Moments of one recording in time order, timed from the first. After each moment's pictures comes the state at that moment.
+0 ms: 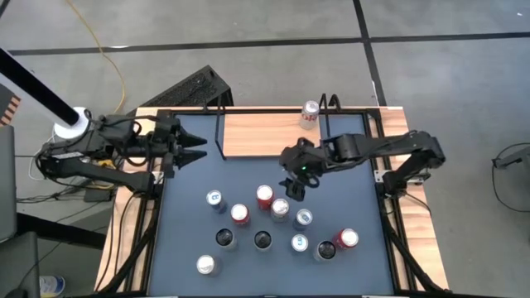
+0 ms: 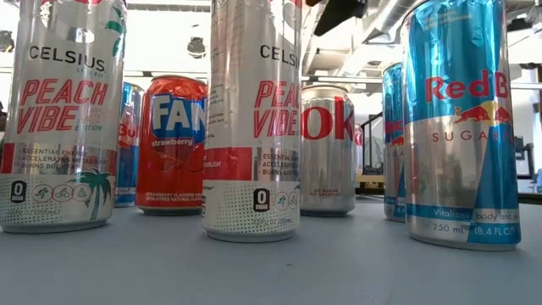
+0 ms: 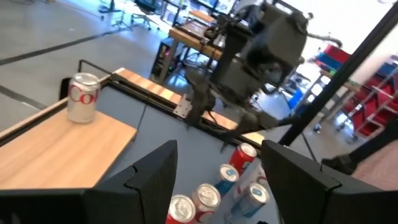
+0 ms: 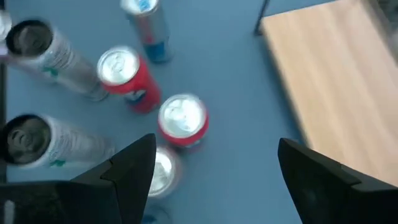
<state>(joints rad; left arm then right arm) 0.00 0.77 1.11 -0.40 -0.11 -0.46 0.13 1.63 1.68 -0.99 0.18 0.31</state>
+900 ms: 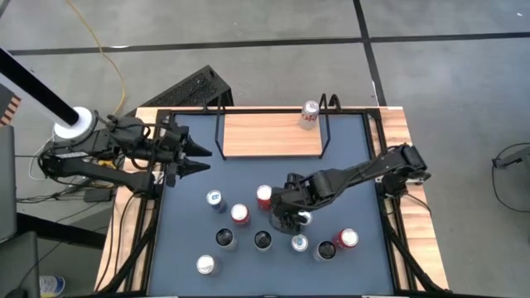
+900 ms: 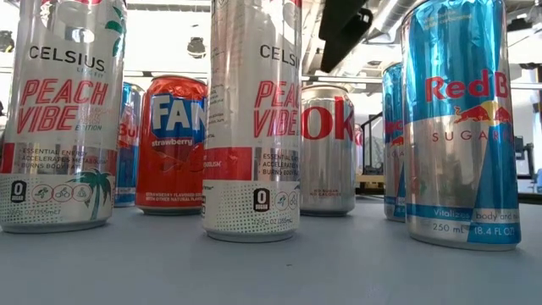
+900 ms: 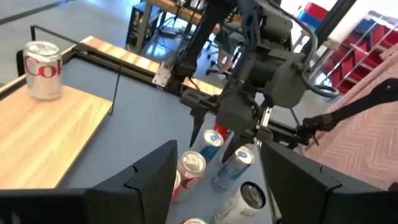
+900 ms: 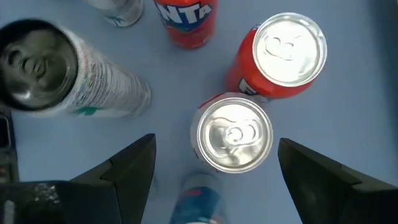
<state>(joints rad) 0.00 0.80 1.11 -0.46 0.05 -0.43 0.29 1.82 1.68 -1.01 0.15 0.45</state>
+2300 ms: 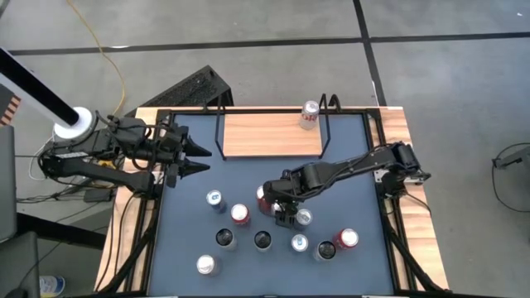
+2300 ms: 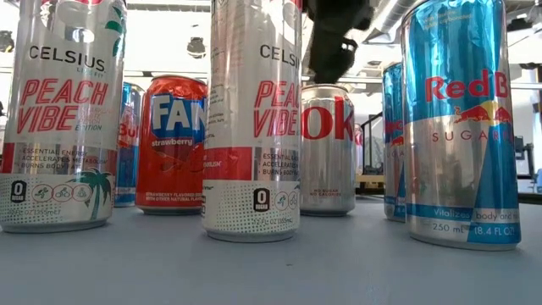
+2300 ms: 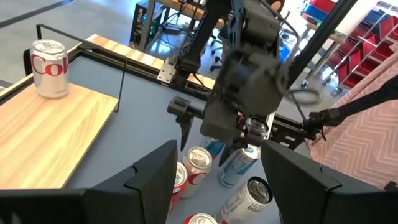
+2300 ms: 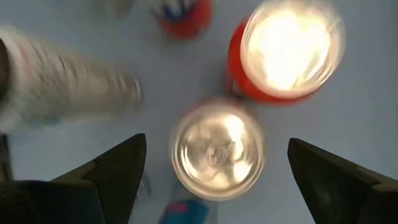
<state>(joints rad) 0.00 0.80 1.11 -0.48 0.04 -0.40 0.22 1.88 1.66 -1.00 0.02 0.37</state>
